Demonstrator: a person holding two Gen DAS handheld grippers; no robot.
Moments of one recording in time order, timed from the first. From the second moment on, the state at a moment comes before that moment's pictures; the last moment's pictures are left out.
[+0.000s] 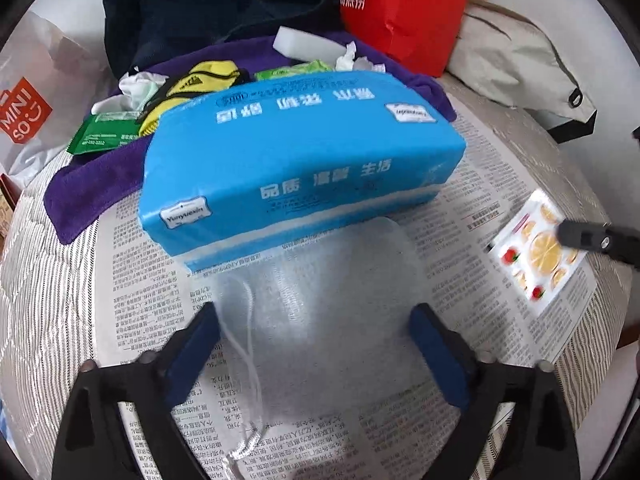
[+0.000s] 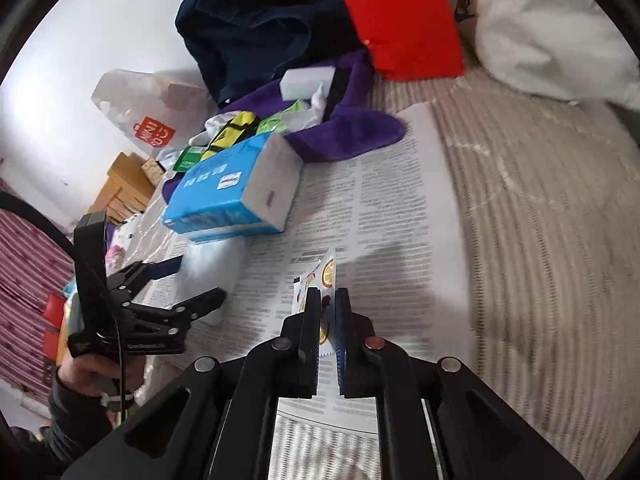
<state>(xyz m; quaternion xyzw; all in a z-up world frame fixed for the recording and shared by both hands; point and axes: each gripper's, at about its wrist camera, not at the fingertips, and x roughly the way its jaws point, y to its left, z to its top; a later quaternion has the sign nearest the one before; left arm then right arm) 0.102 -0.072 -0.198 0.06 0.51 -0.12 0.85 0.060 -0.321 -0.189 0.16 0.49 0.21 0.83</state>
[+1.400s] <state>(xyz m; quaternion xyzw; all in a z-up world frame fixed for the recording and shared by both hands) 0.082 0.004 -0.190 -0.02 0.50 -0.14 0.85 0.047 -0.213 -0.202 -0.05 0.49 0.11 0.87</state>
